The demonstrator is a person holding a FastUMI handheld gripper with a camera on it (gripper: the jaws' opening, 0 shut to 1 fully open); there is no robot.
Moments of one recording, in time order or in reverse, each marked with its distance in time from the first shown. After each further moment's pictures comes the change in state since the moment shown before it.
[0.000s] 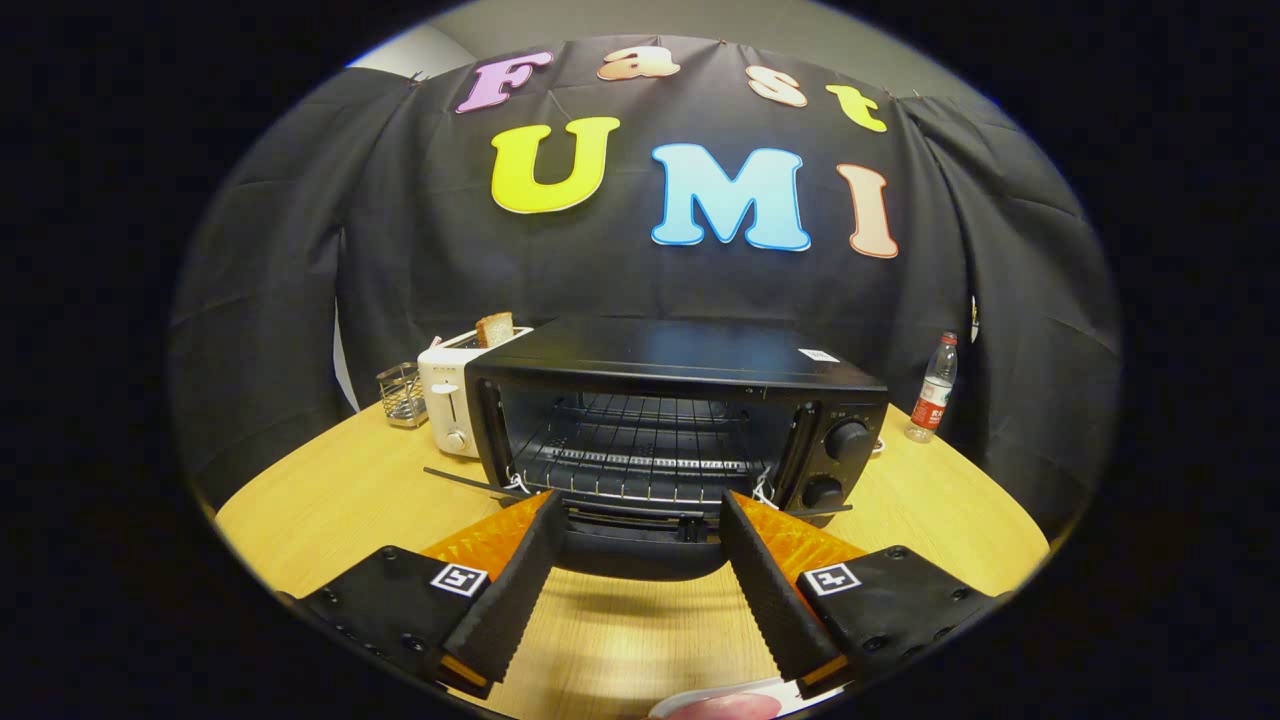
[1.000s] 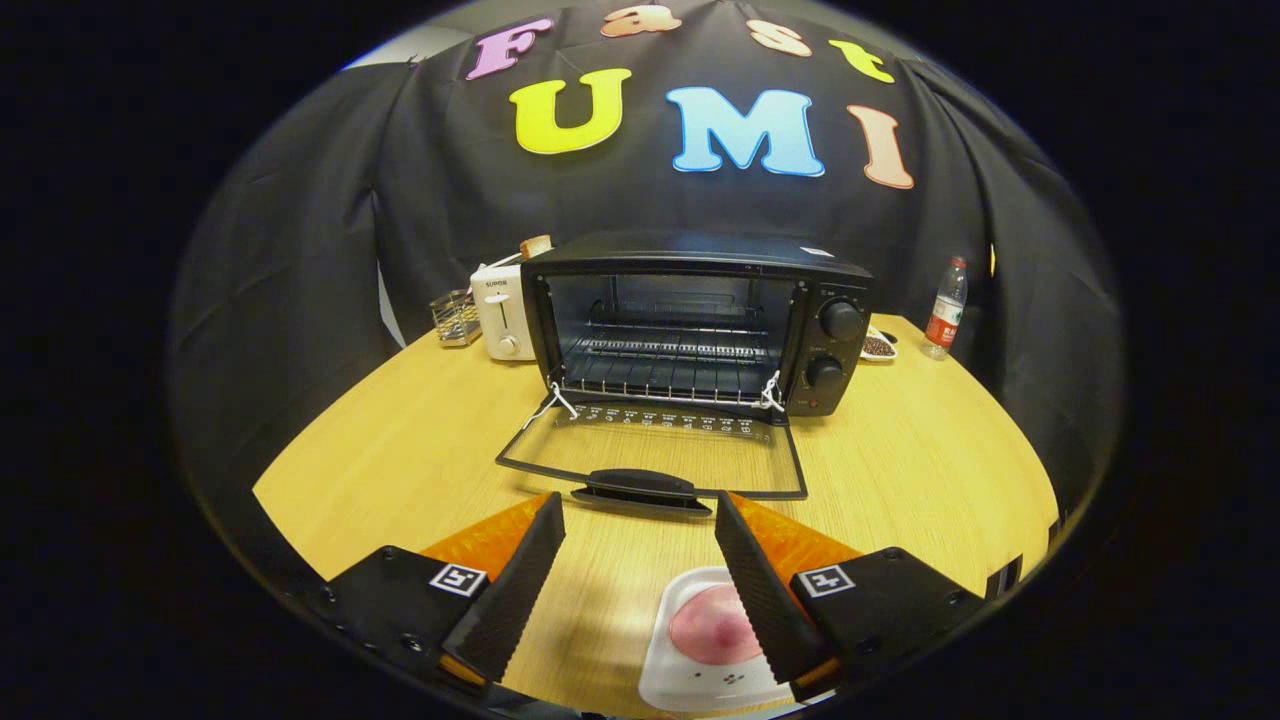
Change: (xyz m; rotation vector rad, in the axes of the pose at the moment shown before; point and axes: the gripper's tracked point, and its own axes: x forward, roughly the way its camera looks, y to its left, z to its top) arm -0.093 -0.001 -0.060 0.054 0.257 0.162
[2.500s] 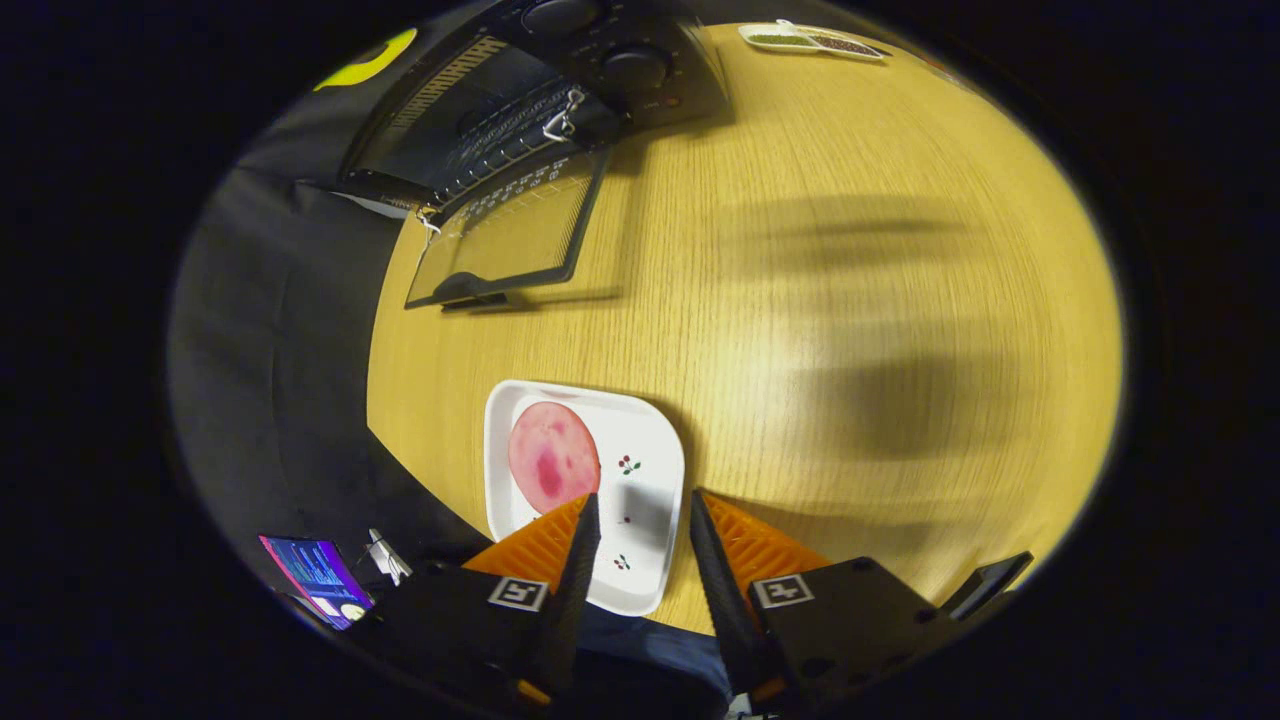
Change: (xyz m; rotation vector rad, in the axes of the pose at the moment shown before) arm -0.019 -0.138 -0.121 0.310 0.894 0.332
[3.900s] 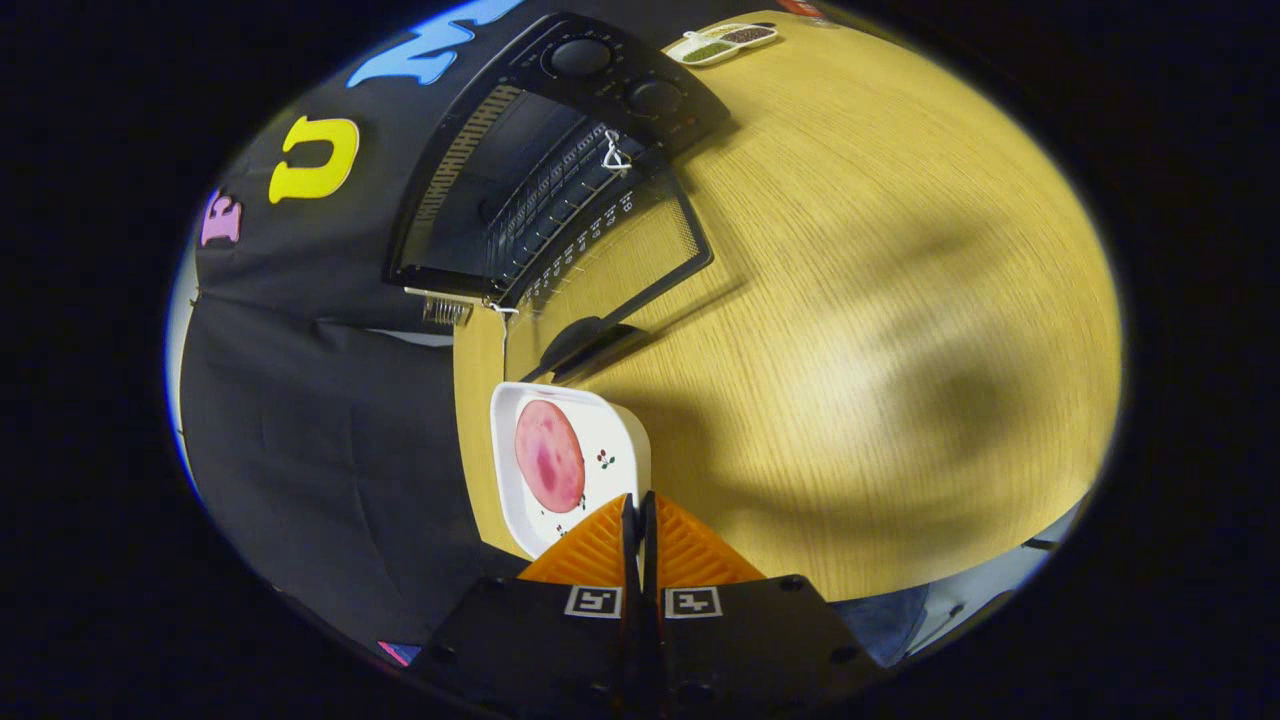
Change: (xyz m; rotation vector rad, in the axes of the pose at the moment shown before) arm 0.013 0.101 0.034 0.398 -0.325 0.244
